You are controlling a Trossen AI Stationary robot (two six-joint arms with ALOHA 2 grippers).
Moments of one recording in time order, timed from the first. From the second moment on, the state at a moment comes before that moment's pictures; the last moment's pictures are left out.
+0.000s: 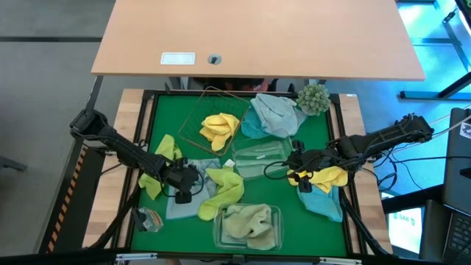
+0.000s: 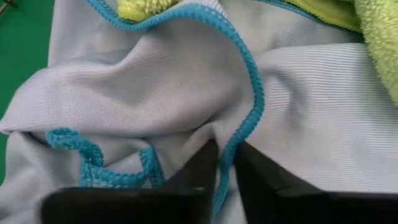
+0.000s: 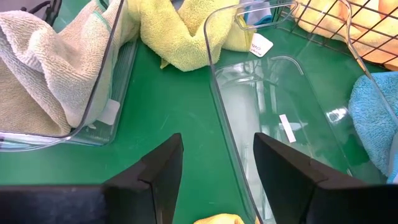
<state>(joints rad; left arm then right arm) -0.43 1.38 0.59 -0.36 -0.21 -0.63 0.33 1.07 0.87 -0.63 0.13 0.19</state>
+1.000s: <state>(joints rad) -0.43 1.38 1.38 -0.86 -0.41 -0.43 0.33 1.07 0.87 -0.63 0.13 0.19</state>
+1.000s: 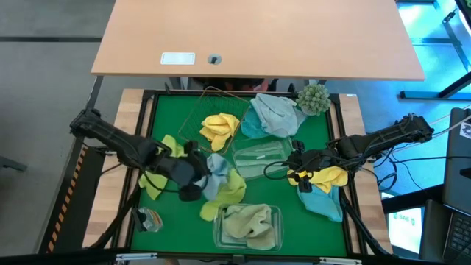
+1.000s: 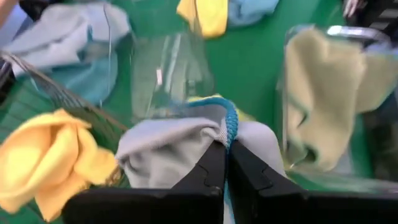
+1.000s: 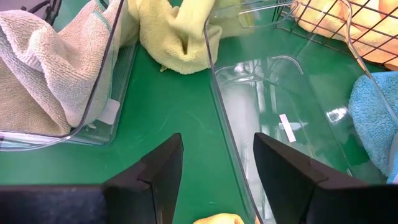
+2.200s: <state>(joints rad) -0.03 1.62 1.56 -0.33 -0.19 -0.12 0.33 1.03 0.87 -0.63 0.13 0.18</state>
